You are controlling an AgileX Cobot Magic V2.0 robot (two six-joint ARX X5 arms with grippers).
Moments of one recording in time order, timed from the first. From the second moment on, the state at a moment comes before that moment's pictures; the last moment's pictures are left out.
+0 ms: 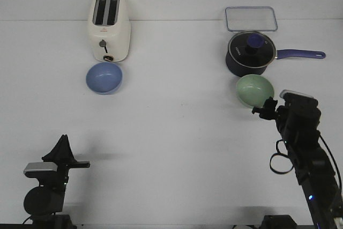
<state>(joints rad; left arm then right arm) -0.01 0.01 0.03 0.16 -0.05 -0.02 0.00 1.00 0.90 -0.39 0.10 0.27</state>
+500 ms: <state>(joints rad) -0.01 0.01 0.03 0.16 -0.05 -0.02 -0.15 1.54 1.16 -0.44 0.01 0.19</state>
